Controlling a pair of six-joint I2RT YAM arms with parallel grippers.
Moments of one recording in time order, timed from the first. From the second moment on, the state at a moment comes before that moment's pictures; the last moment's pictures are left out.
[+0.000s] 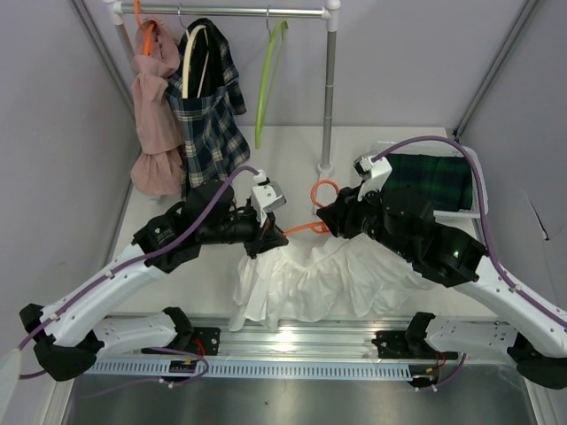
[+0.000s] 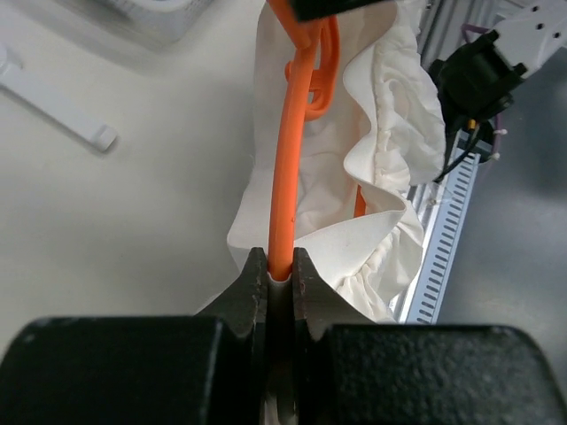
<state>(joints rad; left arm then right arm) -0.86 1.03 1.20 -0.63 0.36 0.00 0.99 0.98 1.27 -0.55 0.23 0.37</state>
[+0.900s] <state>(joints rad) -0.86 0.83 1.16 -0.81 0.00 -0.12 0.89 0.94 1.09 -0.53 0.32 0.44</state>
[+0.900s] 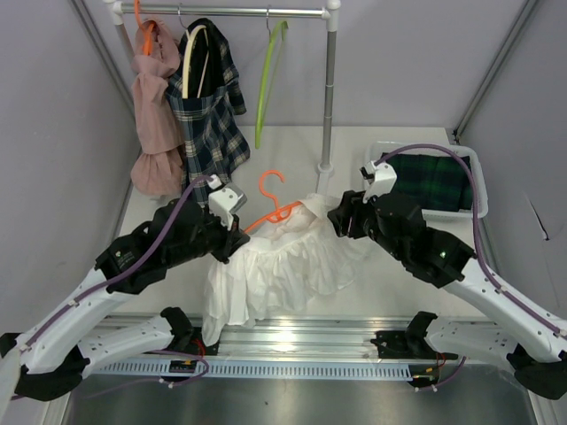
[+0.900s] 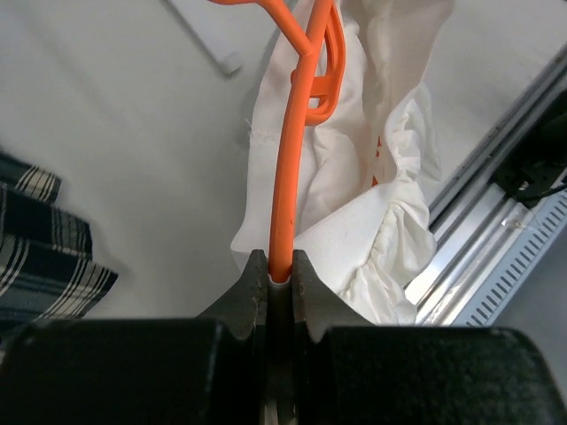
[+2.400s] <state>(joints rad) -0.71 1.43 1.95 -1.16 -0.66 0.03 0.77 1.05 1.31 -0.50 0.27 0.37</state>
